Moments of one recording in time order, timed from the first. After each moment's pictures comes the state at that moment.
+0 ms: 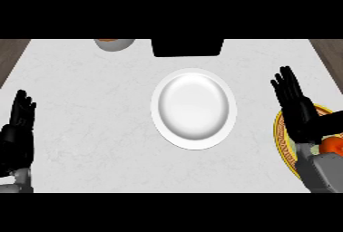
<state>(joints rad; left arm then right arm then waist) -0.02 0.39 0.03 -1.49 0.14 0.38 -0.08 -0.24 -0.44 0.21 -1.40 -0.48 -0.25 -0.14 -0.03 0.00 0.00</state>
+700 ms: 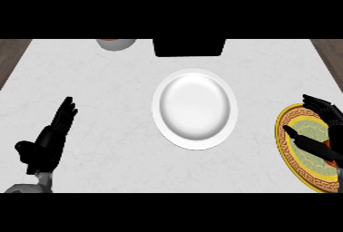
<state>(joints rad) -0.02 0.36 -0.09 -1.42 0.18 0.13 -0.11 -0.05 -0.58 0.10 -1.34 -0.31 -0.24 -0.38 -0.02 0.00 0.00</state>
